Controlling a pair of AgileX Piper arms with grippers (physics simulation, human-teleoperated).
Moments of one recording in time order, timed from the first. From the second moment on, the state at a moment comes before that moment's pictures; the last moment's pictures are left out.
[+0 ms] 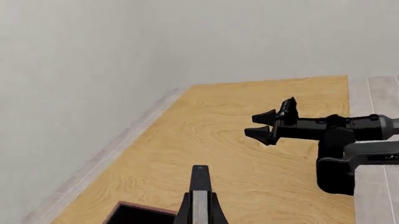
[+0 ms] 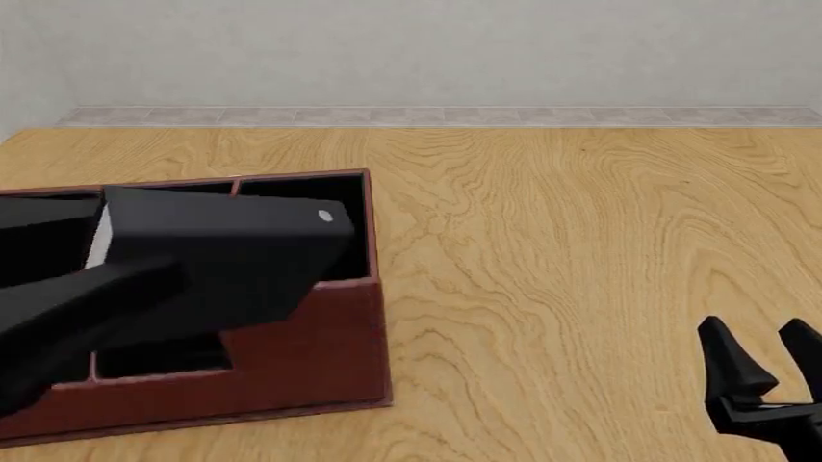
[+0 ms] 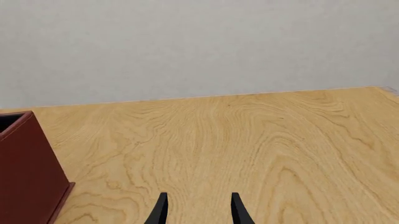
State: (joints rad) left arm -1.07 0.55 -0.83 0.36 0.30; right arm 0.02 0.24 0.00 -0.18 0.08
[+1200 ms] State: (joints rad) left arm -0.31 0.66 -0.99 0.19 0.16; right arm 0.01 0.21 0.00 -0.16 0.09
